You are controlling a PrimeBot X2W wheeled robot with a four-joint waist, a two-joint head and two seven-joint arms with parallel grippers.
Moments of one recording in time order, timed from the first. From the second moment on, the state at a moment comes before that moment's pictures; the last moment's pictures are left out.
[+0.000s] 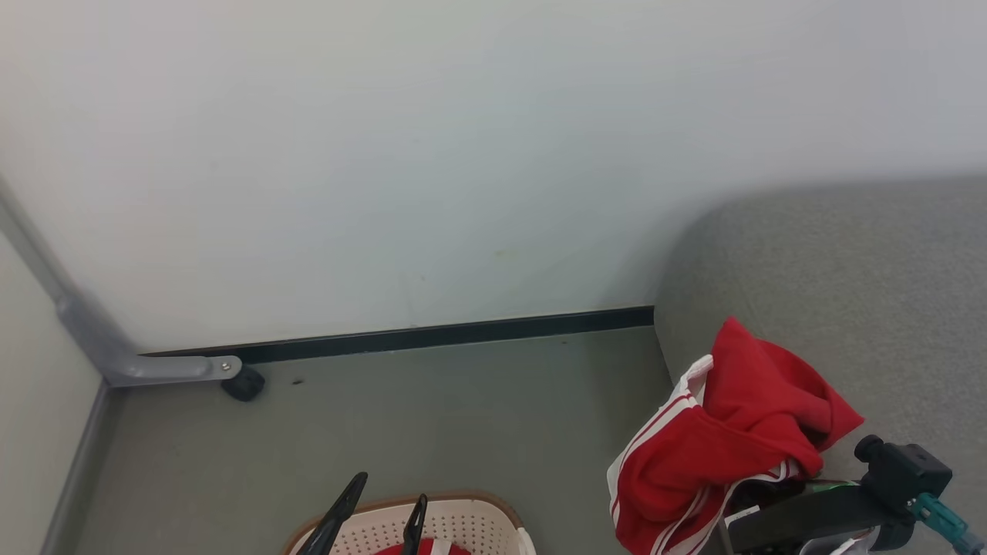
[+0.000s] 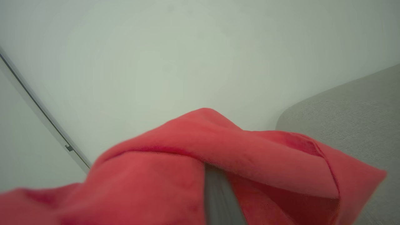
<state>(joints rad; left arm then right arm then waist) 0.07 0.16 -0.34 0.01 -0.24 -0.09 -0.26 -0.18 -0.10 0.23 0.21 0.55 0.04 -0.25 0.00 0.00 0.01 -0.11</state>
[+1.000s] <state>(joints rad) -0.03 0.23 -0.52 -0.11 -0.17 -0.12 -0.26 -0.19 -0.09 0.05 0.12 0.49 0.01 -0.25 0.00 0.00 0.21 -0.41</state>
